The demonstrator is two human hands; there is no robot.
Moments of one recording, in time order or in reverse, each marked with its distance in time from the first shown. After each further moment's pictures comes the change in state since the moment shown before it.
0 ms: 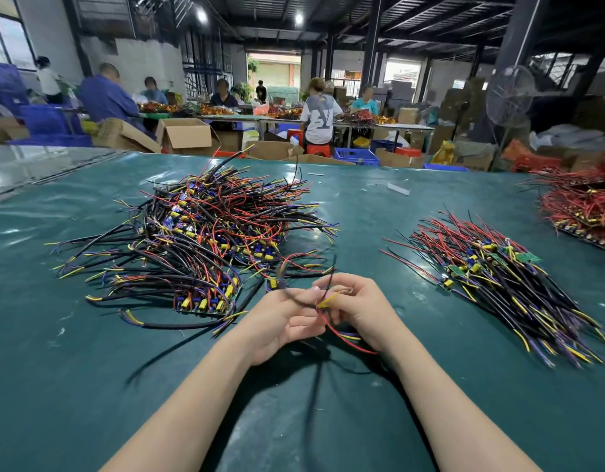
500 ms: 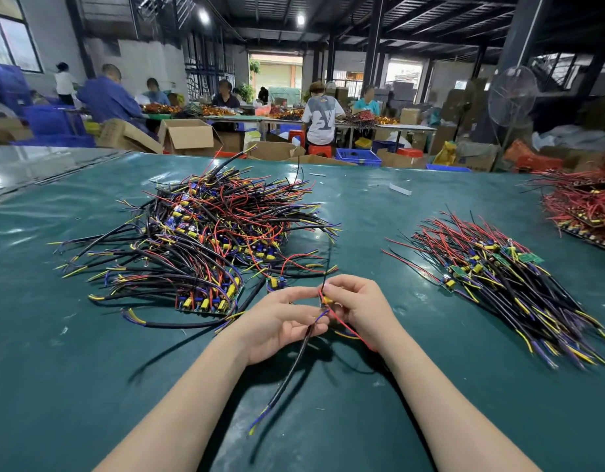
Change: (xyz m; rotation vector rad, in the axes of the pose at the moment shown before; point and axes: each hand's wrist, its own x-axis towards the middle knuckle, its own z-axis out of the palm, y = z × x) left_hand -0.002 0.005 -0.008 -0.156 -0.083 -0.073; right_hand 0.006 0.005 0.001 0.074 0.107 0.078
